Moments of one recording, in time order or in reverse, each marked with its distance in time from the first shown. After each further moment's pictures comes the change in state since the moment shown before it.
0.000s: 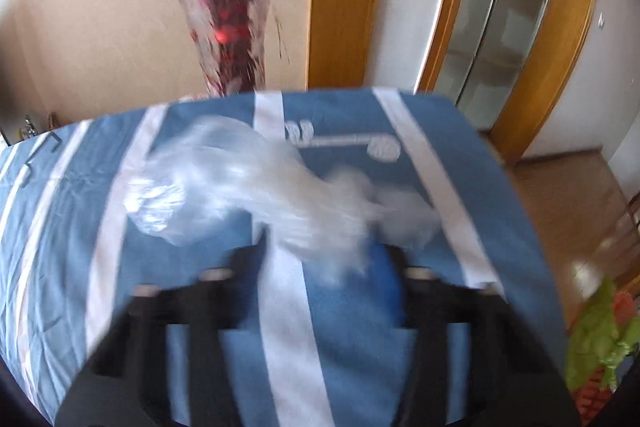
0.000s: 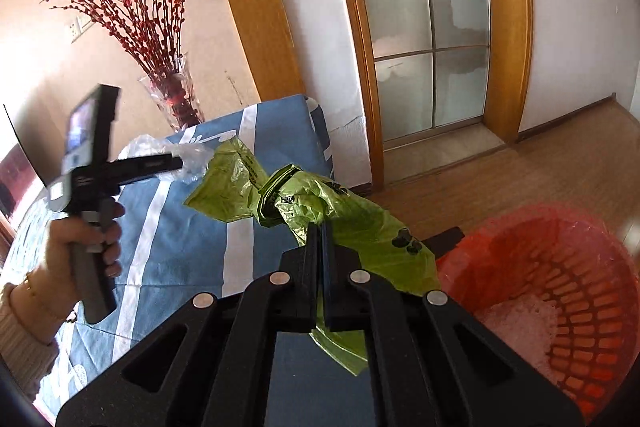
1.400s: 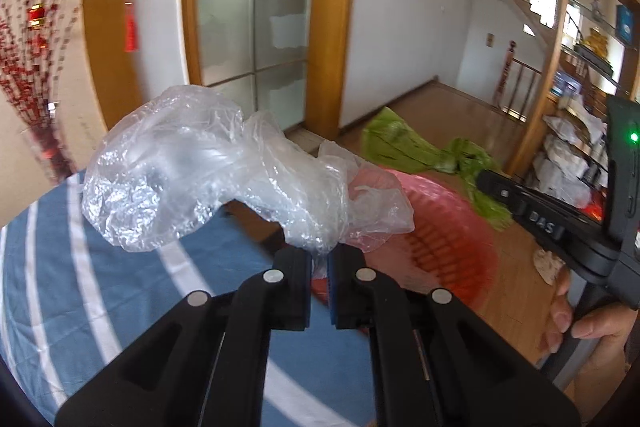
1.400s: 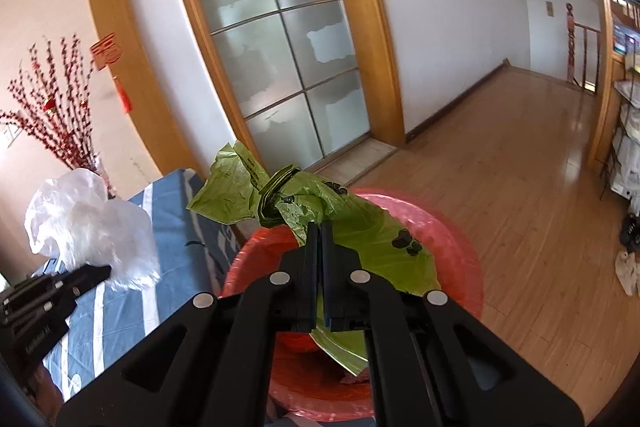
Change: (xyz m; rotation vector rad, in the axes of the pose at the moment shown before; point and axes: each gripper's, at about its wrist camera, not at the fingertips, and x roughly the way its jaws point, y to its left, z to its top) left arm -0.239 -0.199 -0.175 0.489 -0.169 -0.498; right arm -0.162 -0.121 -0.048 0.304 -0.194 -0.310
